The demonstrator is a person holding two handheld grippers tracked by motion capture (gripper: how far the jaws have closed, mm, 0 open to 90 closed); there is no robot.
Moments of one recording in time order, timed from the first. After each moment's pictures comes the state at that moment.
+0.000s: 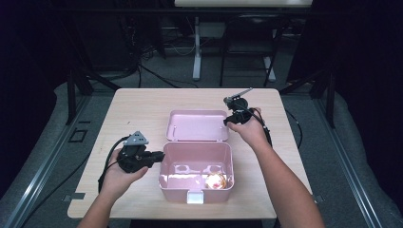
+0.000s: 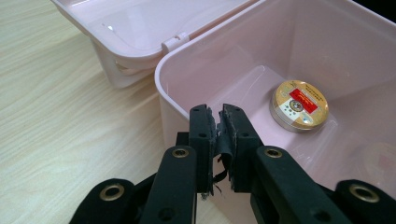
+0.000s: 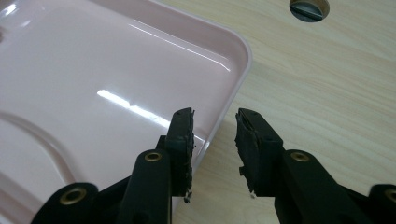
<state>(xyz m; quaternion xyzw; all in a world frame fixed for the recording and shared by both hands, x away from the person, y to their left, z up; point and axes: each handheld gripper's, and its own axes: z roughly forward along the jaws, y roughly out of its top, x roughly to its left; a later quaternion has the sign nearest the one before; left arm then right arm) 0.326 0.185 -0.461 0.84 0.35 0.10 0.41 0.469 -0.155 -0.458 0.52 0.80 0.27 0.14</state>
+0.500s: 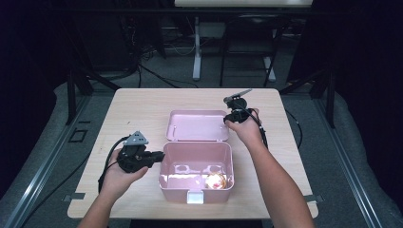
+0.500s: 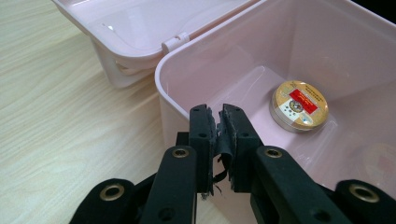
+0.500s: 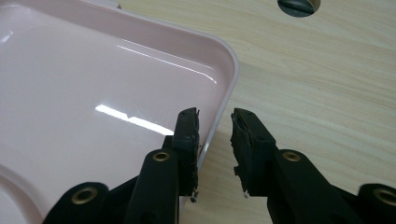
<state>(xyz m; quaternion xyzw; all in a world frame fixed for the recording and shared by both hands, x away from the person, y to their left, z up) 0.326 0.185 -0.462 0.84 0.35 0.10 0.41 0.482 -0.153 -0.472 0.56 0.77 0.27 0.14</state>
